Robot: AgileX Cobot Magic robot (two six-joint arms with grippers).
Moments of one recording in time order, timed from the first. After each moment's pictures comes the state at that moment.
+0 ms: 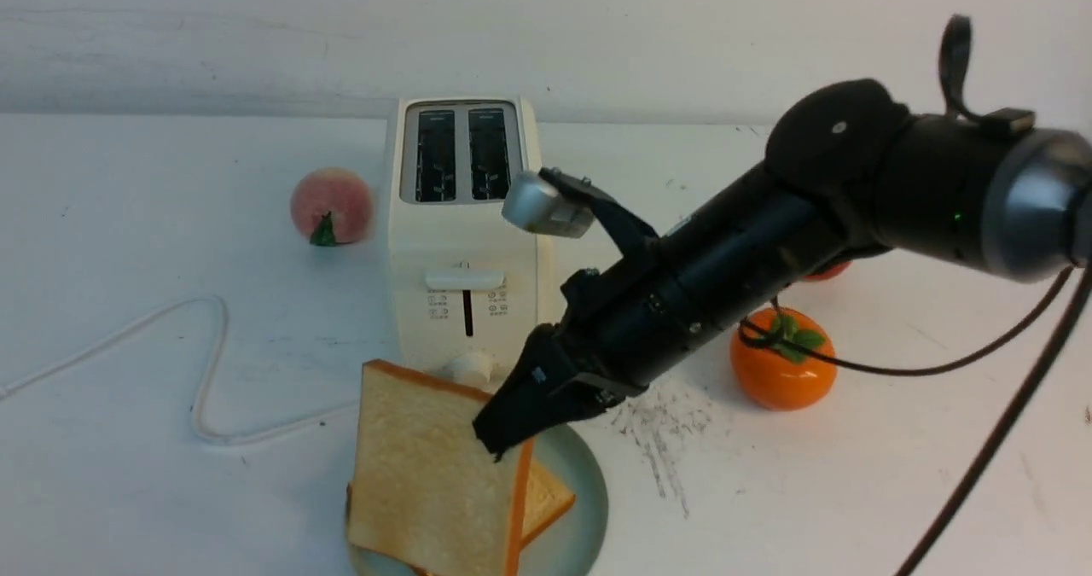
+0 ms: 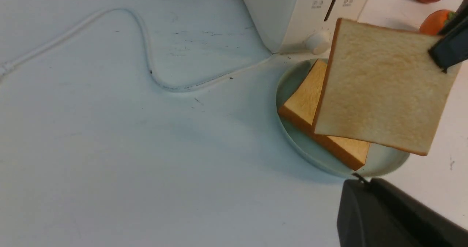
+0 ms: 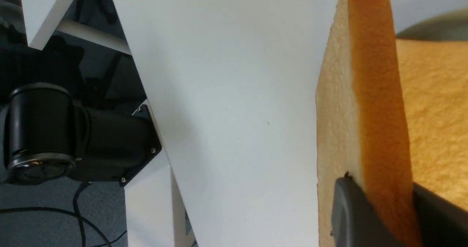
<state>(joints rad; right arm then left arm) 0.51 1.88 -1.42 1.02 1.05 -0.79 -0.17 0.19 -0.58 -0.16 0.97 -0.11</state>
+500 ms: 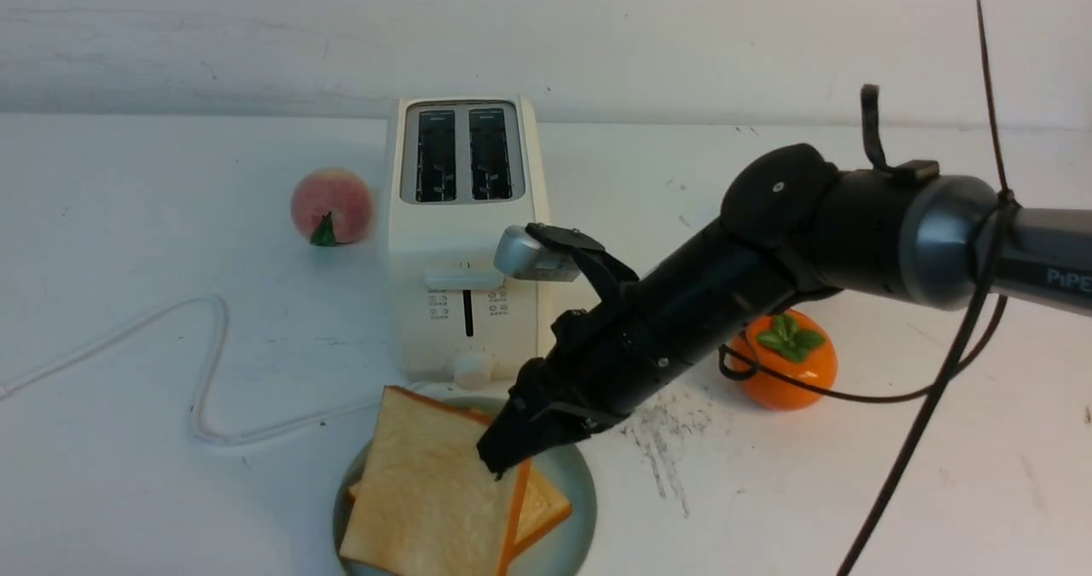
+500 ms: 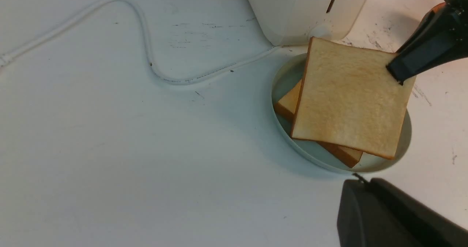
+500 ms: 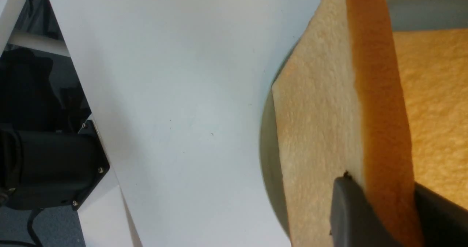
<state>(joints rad) 0.51 1.97 -1.42 1.00 0.96 -0.79 -0.17 0.19 -0.57 -0.16 0.97 -0.11</state>
